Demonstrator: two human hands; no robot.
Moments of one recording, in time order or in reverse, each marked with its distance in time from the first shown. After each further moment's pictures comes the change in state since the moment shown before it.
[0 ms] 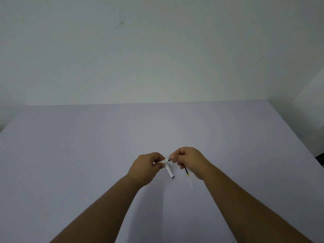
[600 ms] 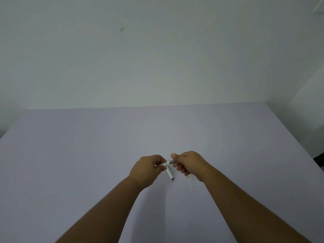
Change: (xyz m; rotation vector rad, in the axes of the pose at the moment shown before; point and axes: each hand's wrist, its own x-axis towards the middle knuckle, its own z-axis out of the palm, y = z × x) left_hand -0.005 0.004 0.001 0.035 0.005 0.016; right_hand -0.010 -0.004 -0.002 -0.018 0.005 0.075
